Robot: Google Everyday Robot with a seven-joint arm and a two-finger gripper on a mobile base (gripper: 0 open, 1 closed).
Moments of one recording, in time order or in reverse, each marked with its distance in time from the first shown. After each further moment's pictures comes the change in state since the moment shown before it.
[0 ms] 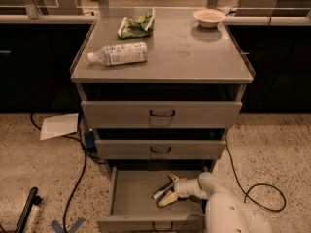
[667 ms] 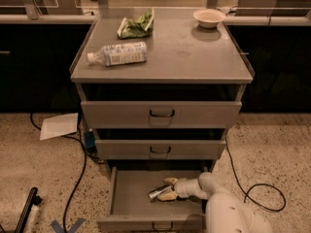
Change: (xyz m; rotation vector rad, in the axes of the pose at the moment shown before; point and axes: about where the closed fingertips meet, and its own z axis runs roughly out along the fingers) arm 0.000 -0.001 0.000 0.001 0.000 -0.001
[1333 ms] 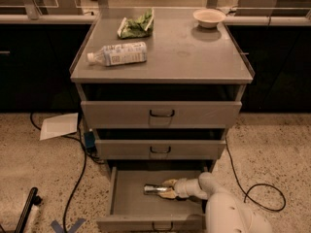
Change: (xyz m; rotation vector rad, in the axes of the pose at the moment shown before) arm 0.000 0.000 0.000 0.000 0.000 0.000
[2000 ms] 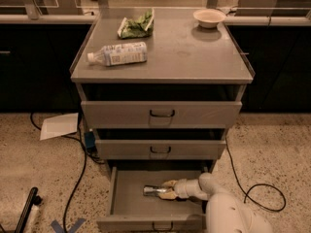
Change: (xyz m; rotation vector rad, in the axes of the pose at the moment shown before) arm -0.001 0.001 0.000 -0.001 -0.007 0.002
